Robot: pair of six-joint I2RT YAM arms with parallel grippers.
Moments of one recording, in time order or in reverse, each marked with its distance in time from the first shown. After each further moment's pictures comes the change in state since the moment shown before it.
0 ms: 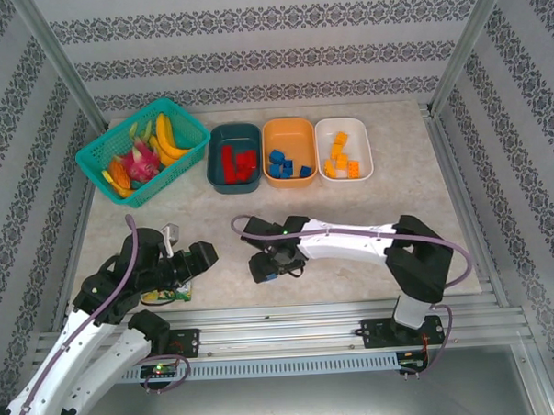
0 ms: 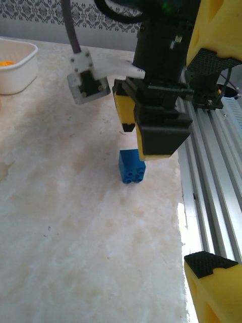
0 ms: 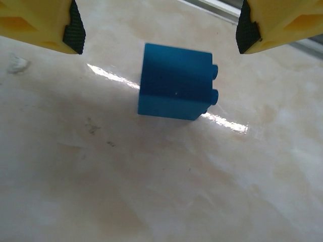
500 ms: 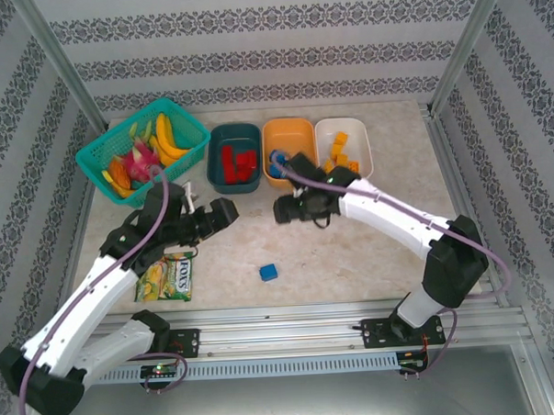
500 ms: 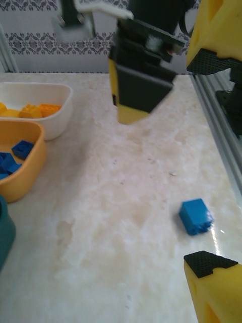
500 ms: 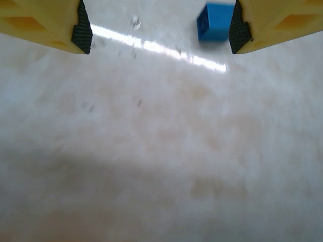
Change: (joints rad) left arm 0.000 0.355 0.192 0.253 -0.013 0.047; right arm -0.318 -0.175 0.111 -0.096 0.001 -0.161
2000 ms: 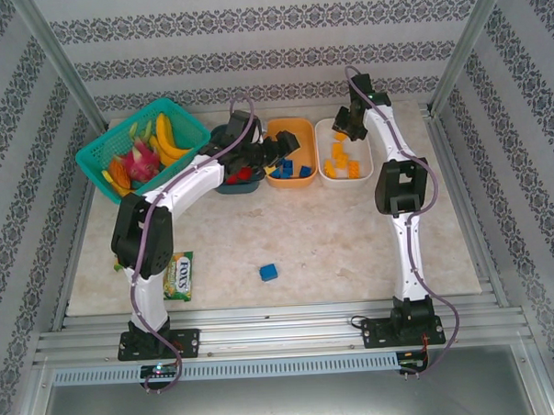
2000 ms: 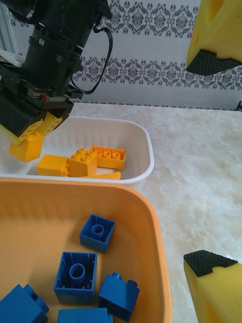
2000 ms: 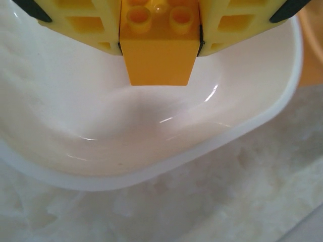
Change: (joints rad) left arm 0.007 1.059 0.706 0.397 0.174 -0.067; right arm -0.689 1.033 1.244 -0.126 -0.116 0.002
